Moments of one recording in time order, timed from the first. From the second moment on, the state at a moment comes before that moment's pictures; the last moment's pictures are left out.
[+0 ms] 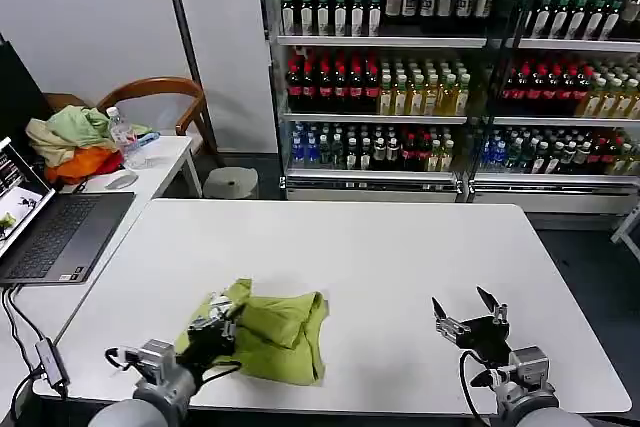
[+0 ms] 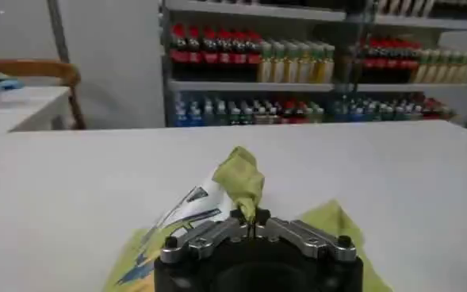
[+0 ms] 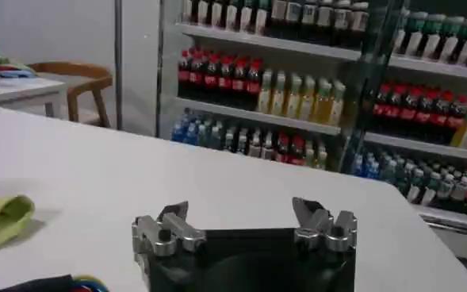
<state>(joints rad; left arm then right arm) 1.44 -0.93 -0.33 -2.20 -0.66 0.46 -0.23 -1.56 1.01 0.54 2.23 0.41 -0.41 0.18</state>
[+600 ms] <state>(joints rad) 1.36 -0.98 -0.19 -2.17 -0.59 0.44 -0.20 -1.56 1.00 0.53 2.23 0.40 -0.41 0.18</state>
